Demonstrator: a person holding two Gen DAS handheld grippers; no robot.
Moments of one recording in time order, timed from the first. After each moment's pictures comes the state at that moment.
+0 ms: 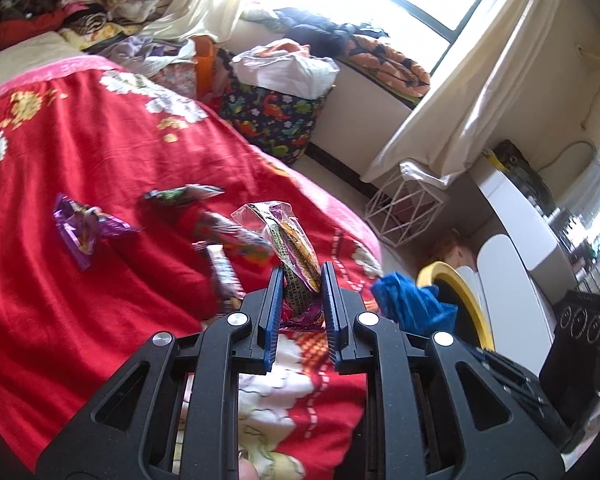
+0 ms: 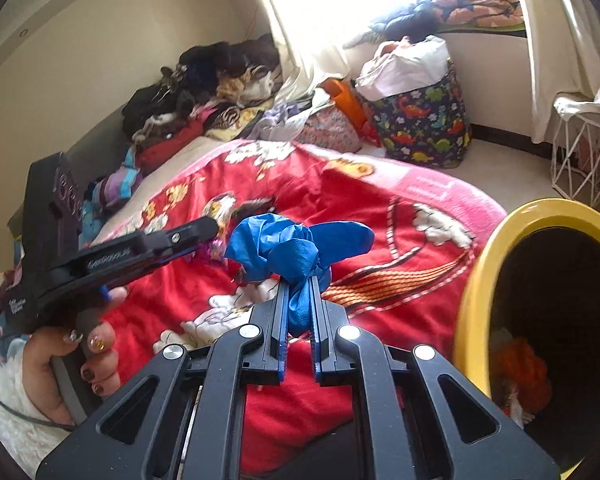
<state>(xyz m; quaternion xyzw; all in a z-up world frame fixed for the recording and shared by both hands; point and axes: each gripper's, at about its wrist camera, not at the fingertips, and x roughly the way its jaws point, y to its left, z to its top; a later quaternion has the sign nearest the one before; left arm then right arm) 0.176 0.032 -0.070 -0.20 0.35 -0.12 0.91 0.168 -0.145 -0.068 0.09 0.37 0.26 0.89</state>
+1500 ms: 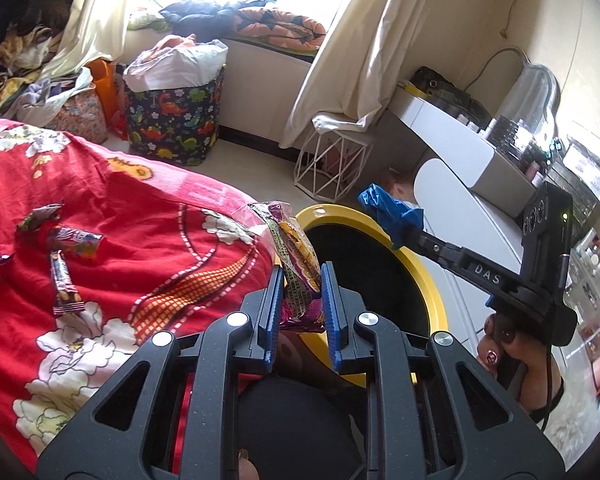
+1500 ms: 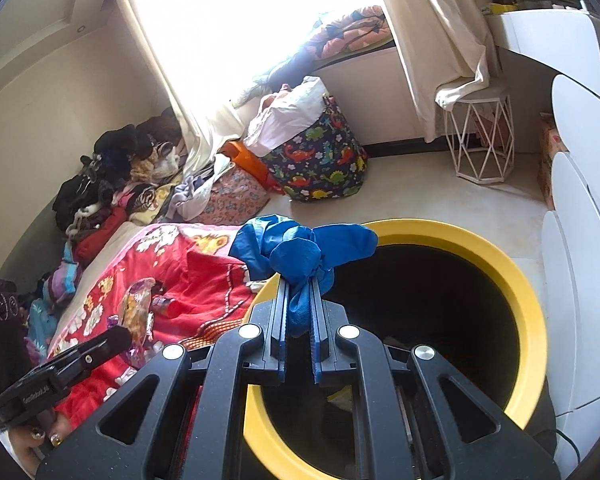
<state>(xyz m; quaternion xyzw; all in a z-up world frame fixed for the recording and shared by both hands) 0.151 -0.106 -0.054 -0.09 0.35 -0.26 0.90 0.154 -0.306 -0.055 0.19 0.32 0.10 0.92</state>
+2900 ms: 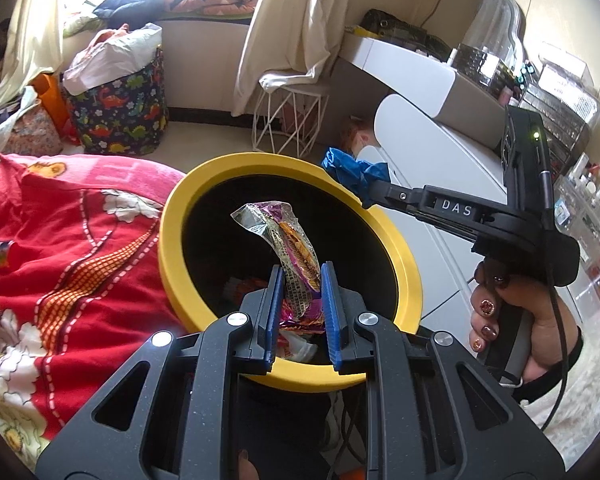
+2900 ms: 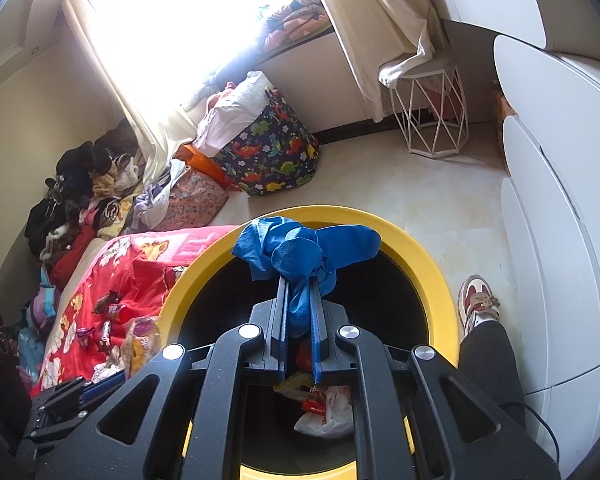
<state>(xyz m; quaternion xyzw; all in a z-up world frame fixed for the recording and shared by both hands) 0.143 -0.207 -0.088 -0.01 0.39 -0.32 0.87 0.148 -0.380 -0.084 0.22 0.35 0.03 0.91</state>
